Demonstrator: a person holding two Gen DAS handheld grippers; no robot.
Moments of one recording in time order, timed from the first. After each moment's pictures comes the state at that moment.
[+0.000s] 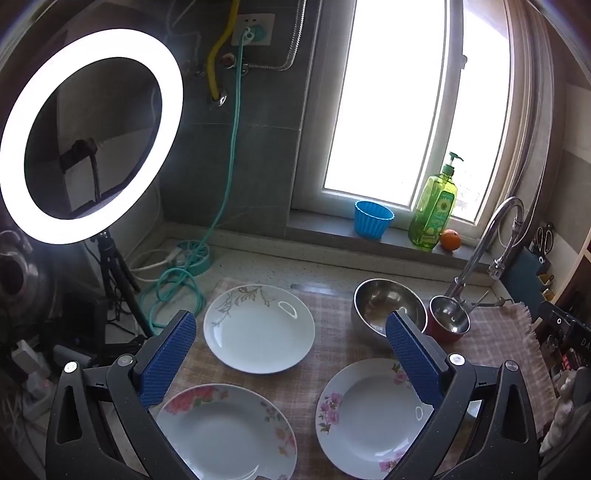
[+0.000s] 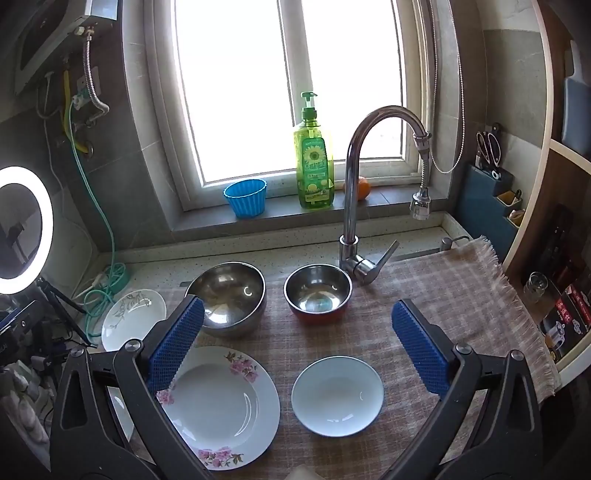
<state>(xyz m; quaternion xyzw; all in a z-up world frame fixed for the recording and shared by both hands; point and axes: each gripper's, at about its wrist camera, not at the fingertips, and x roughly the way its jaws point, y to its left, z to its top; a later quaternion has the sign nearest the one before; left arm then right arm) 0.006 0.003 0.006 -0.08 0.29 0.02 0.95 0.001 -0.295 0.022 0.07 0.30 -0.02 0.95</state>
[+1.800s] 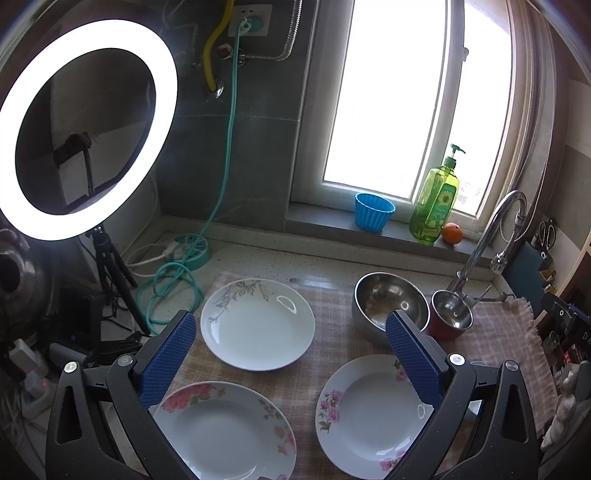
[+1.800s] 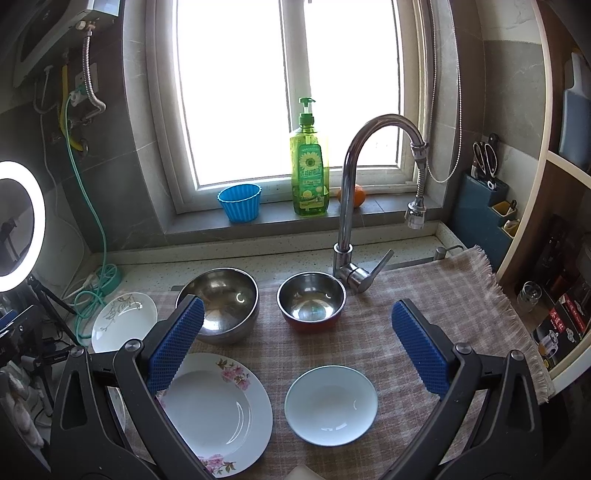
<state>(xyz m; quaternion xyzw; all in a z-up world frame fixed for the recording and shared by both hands) 0.005 -0.002 -0.004 -0.08 0.30 0.02 0.95 0.006 -0.297 0.022 0.06 0.30 -0.03 0.95</state>
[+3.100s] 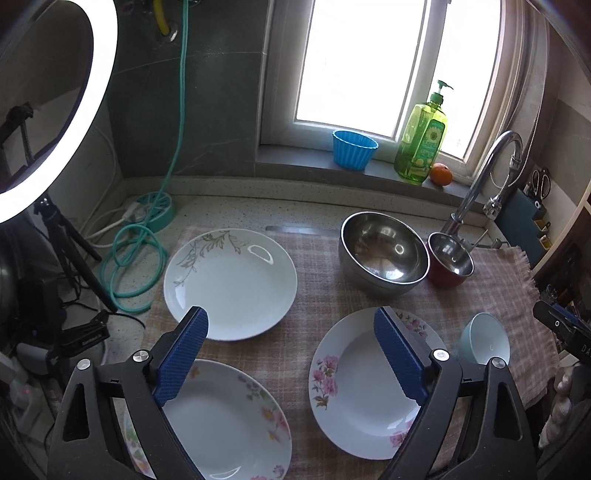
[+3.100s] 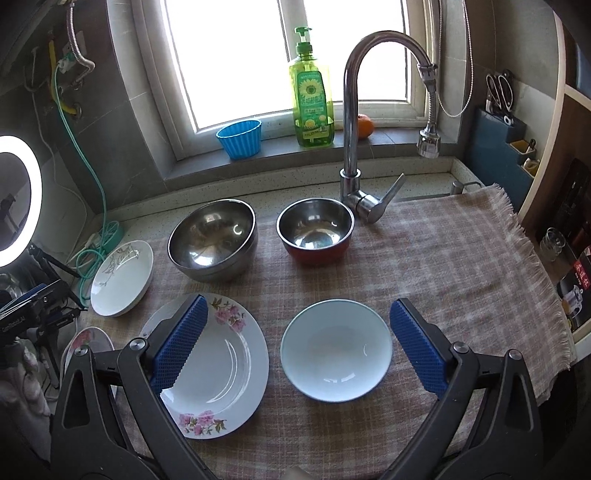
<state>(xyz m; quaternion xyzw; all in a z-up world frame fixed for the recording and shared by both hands) 0.046 -0.016 -0.052 -0.05 0.40 -0.04 0.91 0.002 -0.313 -0.050 0.09 0.40 0.01 0.91</state>
